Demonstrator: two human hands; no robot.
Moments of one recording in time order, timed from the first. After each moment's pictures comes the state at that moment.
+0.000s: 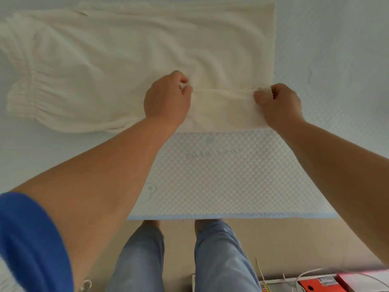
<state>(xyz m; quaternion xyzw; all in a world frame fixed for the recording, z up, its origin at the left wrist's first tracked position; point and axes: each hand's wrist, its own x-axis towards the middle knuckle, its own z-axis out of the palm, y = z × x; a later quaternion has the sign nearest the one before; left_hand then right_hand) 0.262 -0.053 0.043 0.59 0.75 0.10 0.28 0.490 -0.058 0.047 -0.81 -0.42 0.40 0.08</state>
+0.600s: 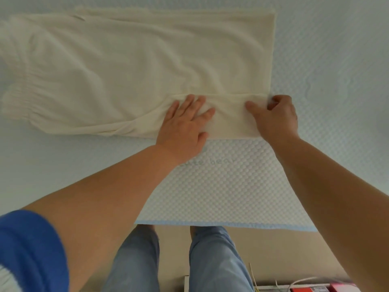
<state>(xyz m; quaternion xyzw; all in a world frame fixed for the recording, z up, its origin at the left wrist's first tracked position) 0.285 -0.094 0.033 0.77 0.57 -0.03 0.27 0.486 -0.055 0.053 -0.84 -0.37 0.39 0.07</state>
